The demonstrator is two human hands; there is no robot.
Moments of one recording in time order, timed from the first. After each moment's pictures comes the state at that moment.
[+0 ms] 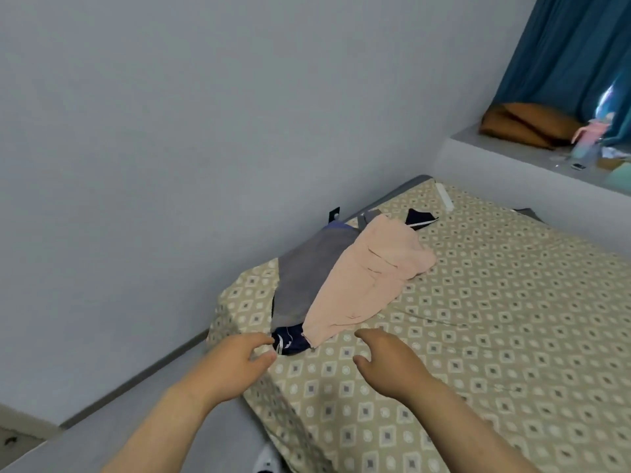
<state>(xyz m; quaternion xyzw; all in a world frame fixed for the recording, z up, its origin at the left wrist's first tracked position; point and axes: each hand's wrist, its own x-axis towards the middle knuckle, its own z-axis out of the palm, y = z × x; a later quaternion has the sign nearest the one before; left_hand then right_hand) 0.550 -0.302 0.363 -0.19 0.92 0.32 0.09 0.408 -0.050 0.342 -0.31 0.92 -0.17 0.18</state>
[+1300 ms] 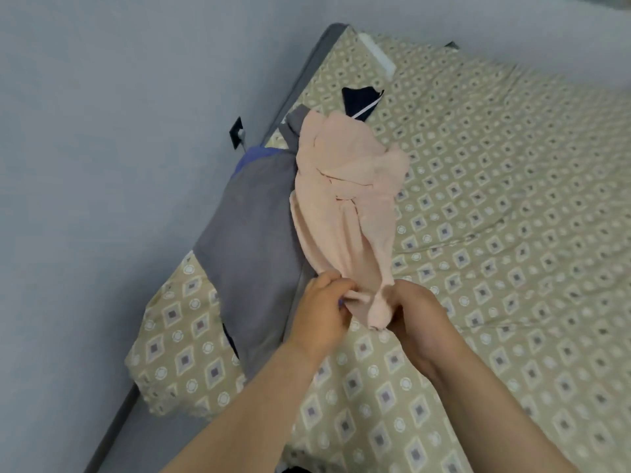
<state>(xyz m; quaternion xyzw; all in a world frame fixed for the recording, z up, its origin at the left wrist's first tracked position) 0.208 -0.337 0.137 0.10 0.89 0.44 0.07 0.217 -0.191 0.205 0.26 0.62 -0.71 0.21</state>
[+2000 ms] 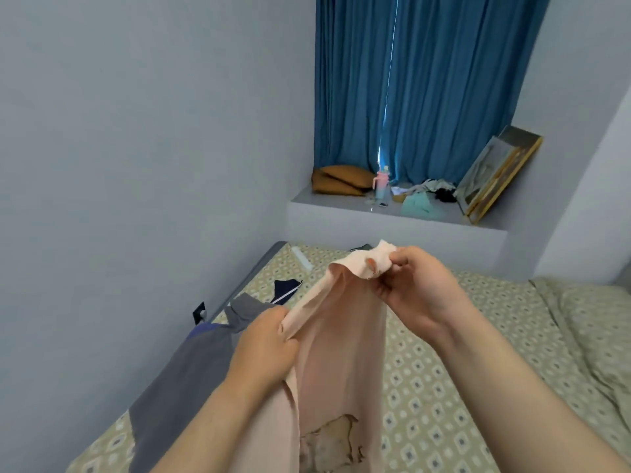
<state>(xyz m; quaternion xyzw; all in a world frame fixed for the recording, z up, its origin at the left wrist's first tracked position) 0.265 -0.124 0.481 0.05 0.92 0.37 -0.10 0.282 0.094 0.602 -0.01 0.49 -0.87 0.03</state>
